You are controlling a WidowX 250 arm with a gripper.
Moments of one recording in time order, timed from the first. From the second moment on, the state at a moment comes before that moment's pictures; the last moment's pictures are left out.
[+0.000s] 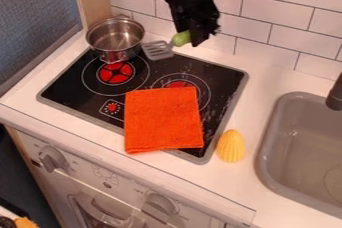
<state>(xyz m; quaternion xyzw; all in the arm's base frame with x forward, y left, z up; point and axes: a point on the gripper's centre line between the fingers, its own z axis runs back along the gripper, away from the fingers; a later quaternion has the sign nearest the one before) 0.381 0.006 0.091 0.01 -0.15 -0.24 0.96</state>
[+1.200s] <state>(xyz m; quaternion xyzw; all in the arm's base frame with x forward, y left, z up) 0.403 -0.021 0.014 0.01 -0.07 -0.38 0.92</state>
